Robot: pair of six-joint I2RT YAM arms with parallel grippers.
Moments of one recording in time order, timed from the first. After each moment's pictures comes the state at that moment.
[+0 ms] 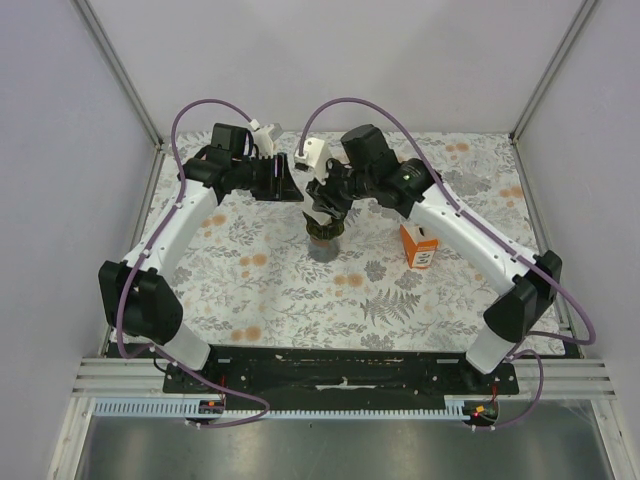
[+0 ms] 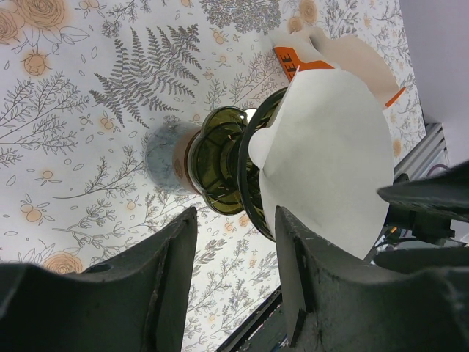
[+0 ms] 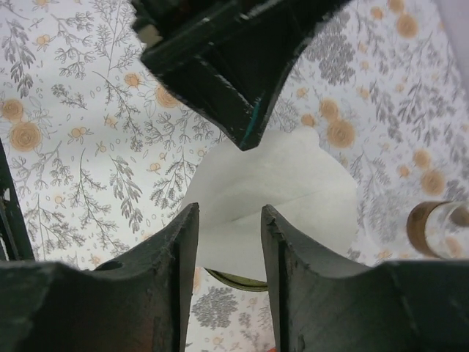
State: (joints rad) left arm -0.29 1.59 1.50 -0.69 0.58 -0.20; right arm 0.73 1.70 1.77 -0.71 -0.30 -0.38
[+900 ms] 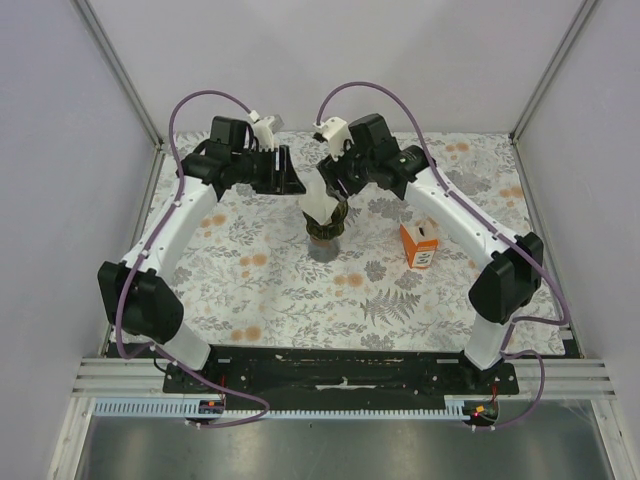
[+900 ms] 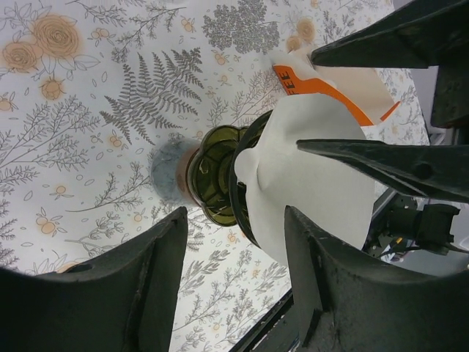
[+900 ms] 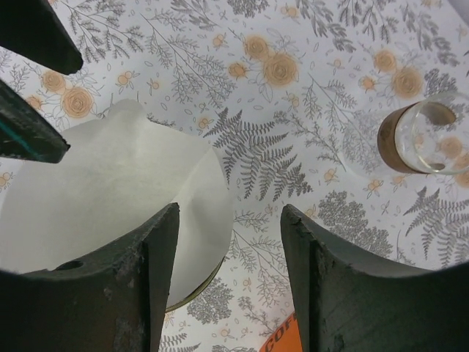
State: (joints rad) left arm -0.29 1.59 1.55 -0.70 0.56 -0.20; right arm 0.61 1.79 1.80 -0.68 -0.17 -0.22
